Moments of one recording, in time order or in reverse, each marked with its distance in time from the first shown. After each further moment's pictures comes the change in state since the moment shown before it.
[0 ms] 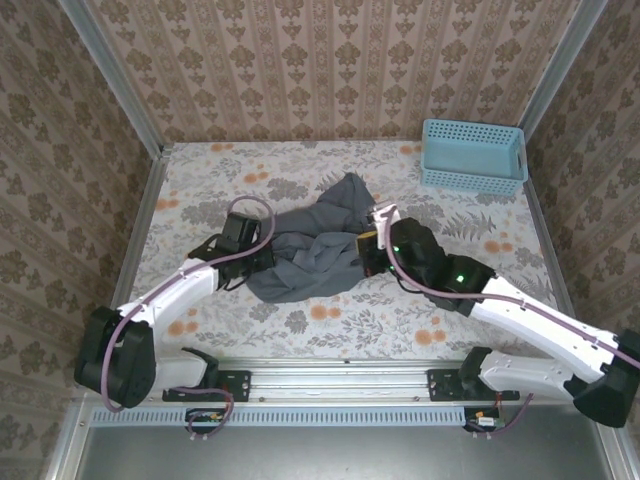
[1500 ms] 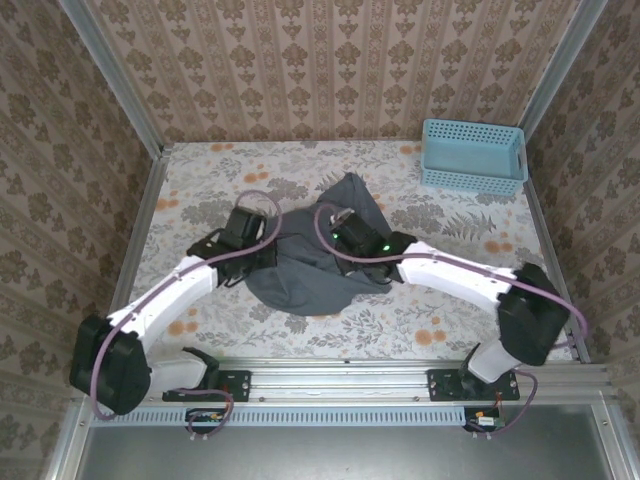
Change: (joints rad) left arm -0.039 -0.066 0.187 -0.205 -0.087 0.107; right arm -0.010 0.426 0.232 -0.119 0.069 -0.074
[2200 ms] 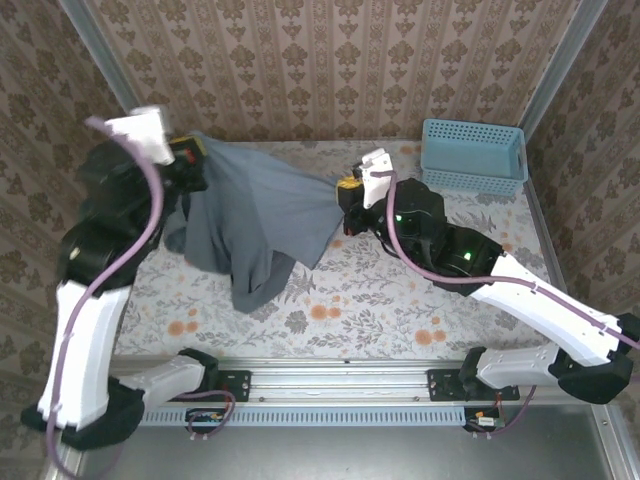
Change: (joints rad) left arm 0.056 -0.038 0.811 -0.229 -0.130 0.185; right arm 0.089 -0.283 0.212 0.103 0.127 -0.058
